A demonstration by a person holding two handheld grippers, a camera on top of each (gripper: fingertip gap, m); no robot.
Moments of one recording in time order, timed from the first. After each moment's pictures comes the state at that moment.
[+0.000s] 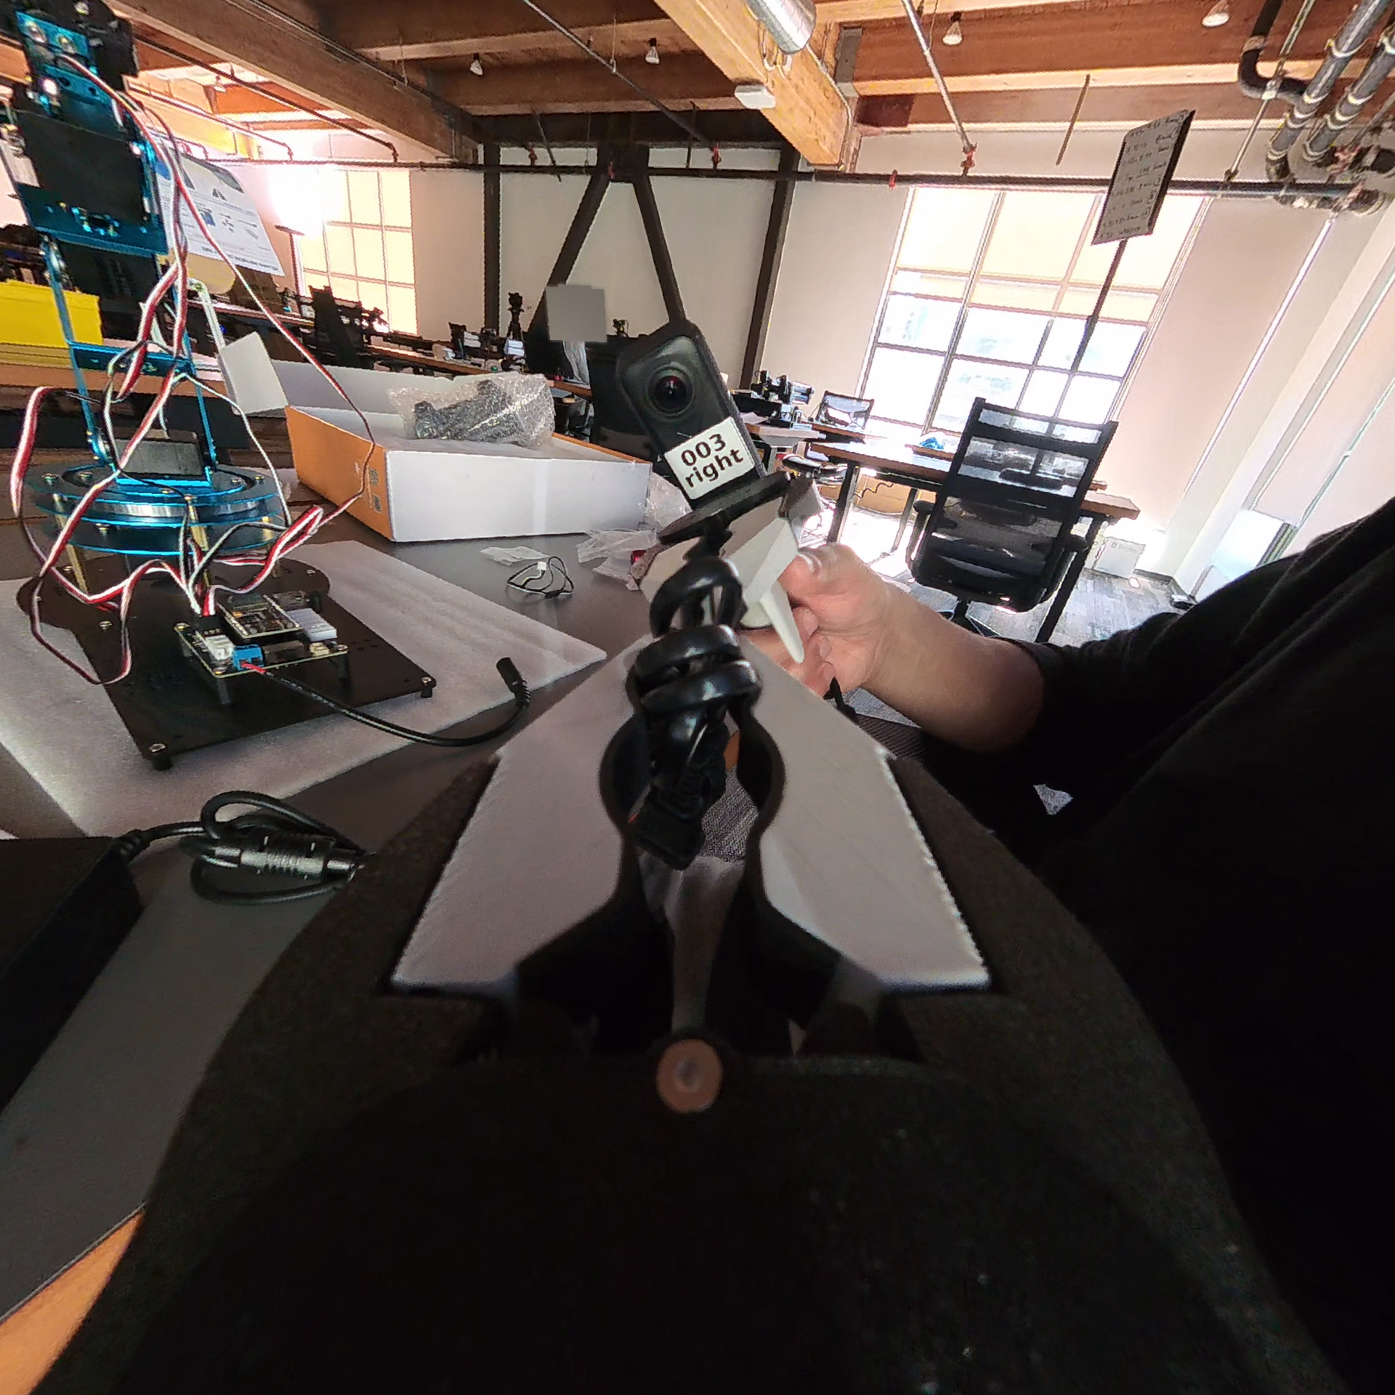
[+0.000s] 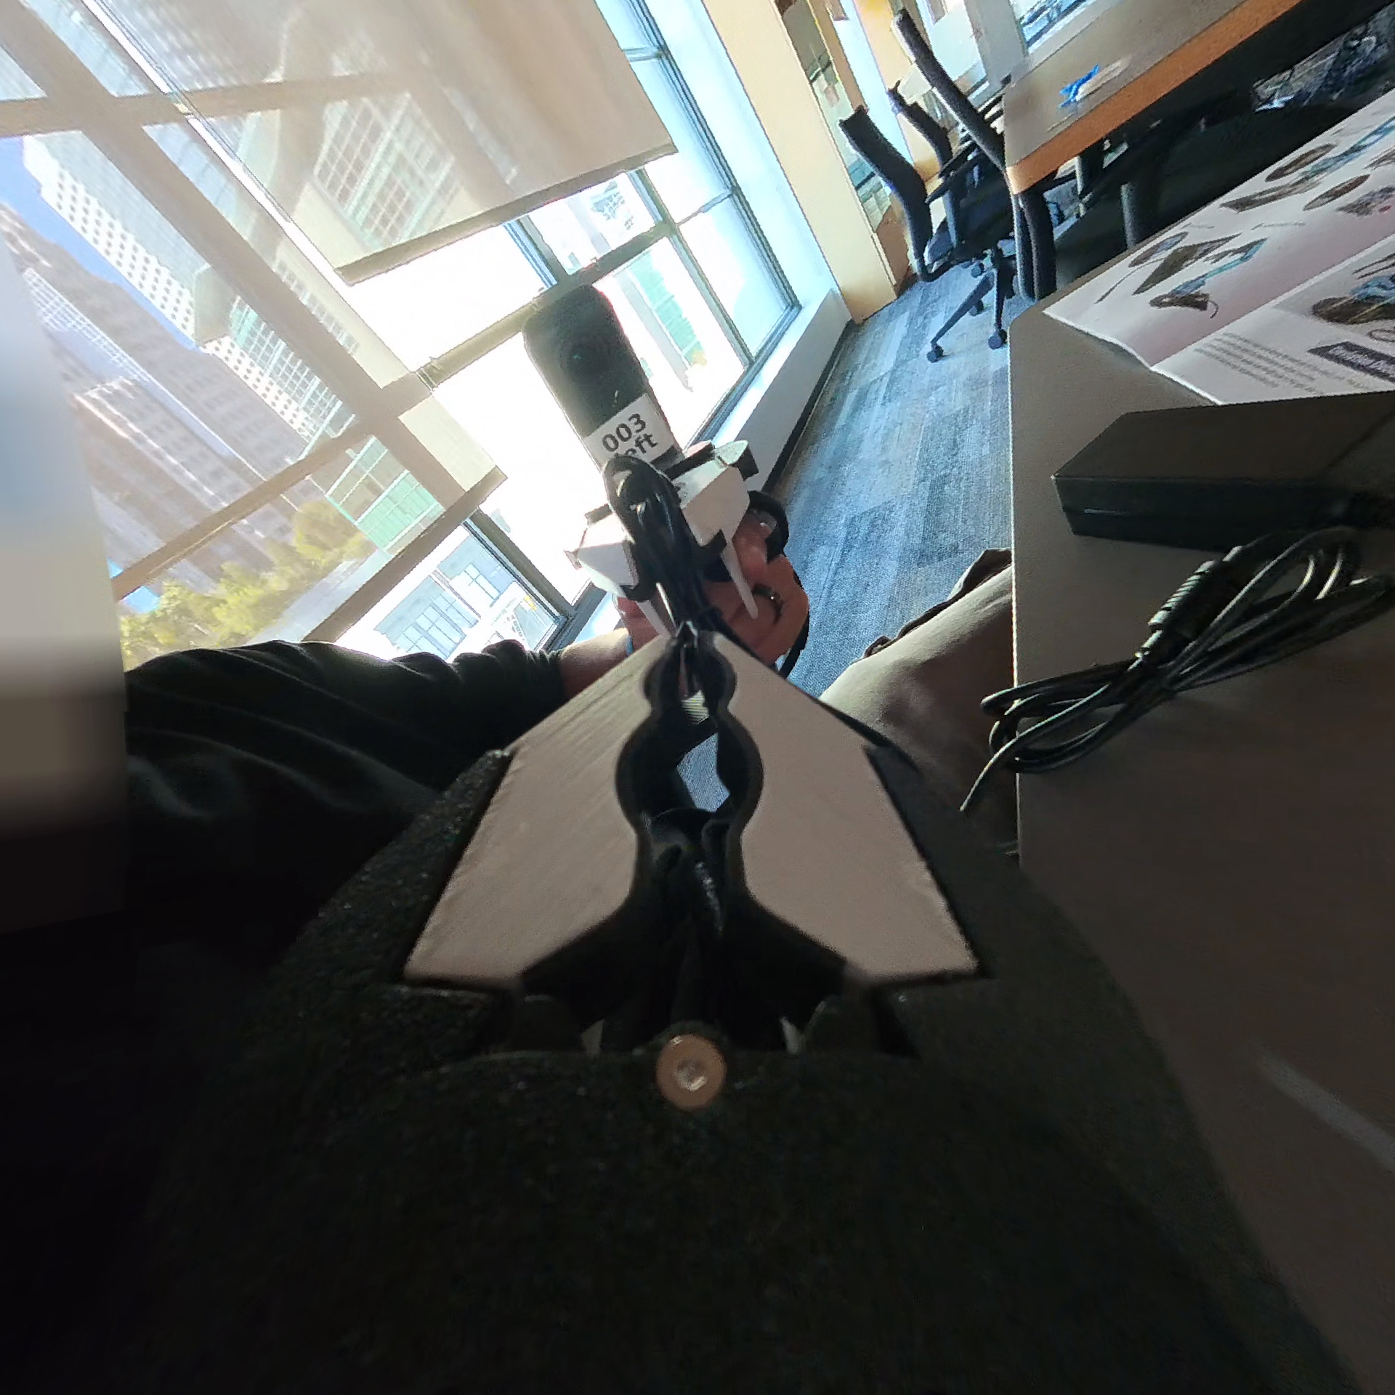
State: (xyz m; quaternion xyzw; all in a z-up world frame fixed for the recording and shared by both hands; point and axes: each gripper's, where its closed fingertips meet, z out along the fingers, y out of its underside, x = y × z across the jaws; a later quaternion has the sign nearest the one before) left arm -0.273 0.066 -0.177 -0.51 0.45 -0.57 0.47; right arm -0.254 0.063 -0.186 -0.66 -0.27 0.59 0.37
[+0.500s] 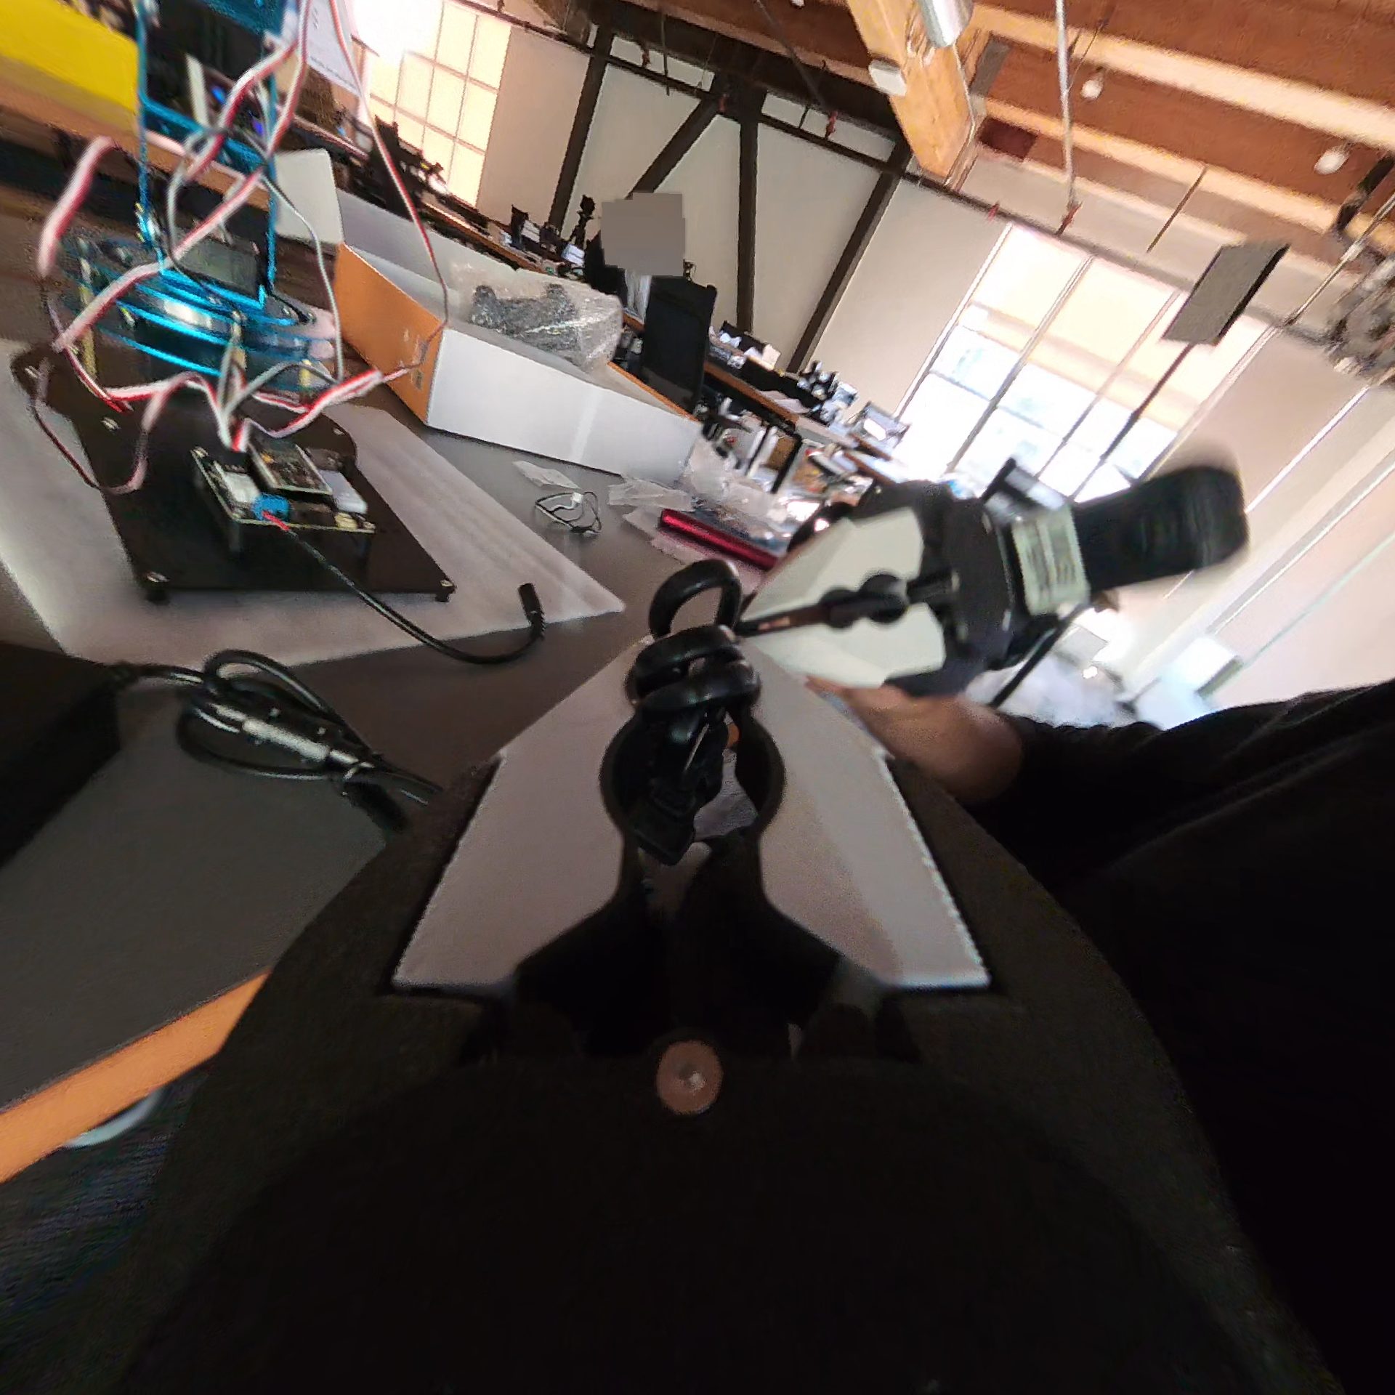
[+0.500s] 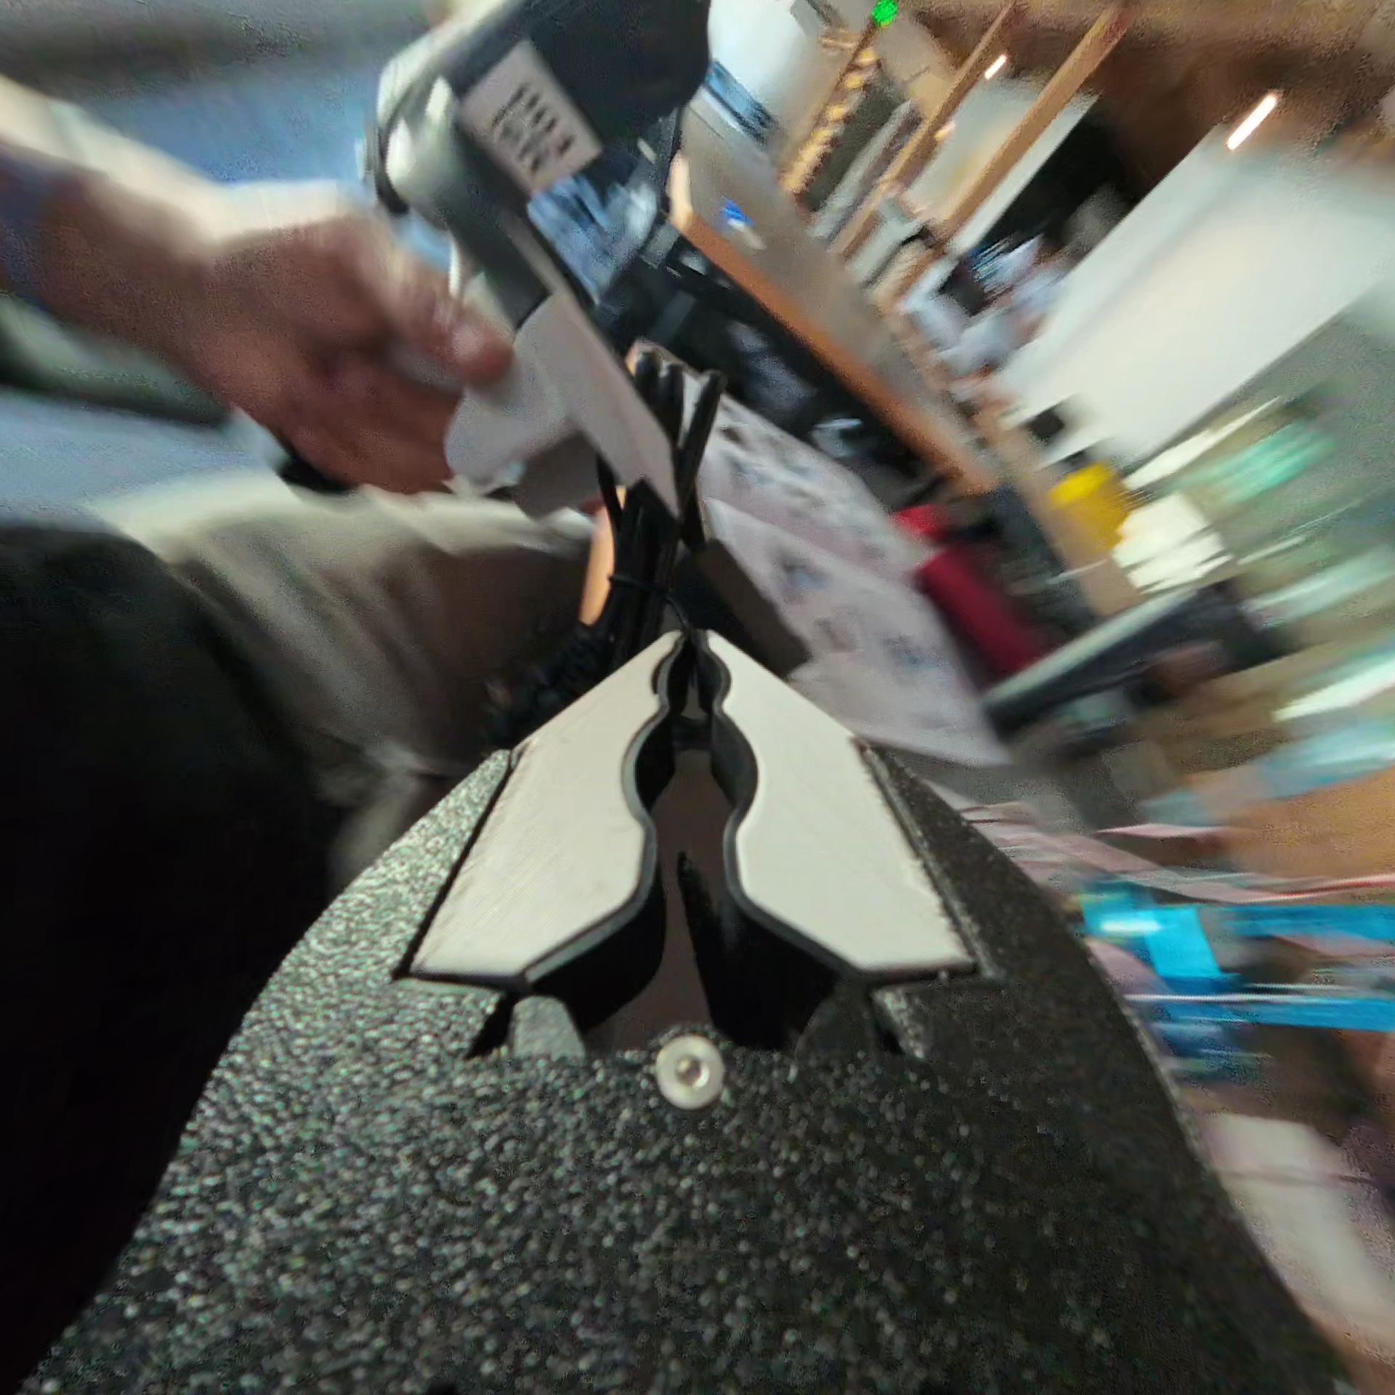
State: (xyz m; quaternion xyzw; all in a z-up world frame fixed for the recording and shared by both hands) left arm -0.271 0.090 -0.190 -0.60 0.37 -0.59 0.39; right arm -0.250 0.079 -0.197 -0.59 -0.51 0.03 0.62
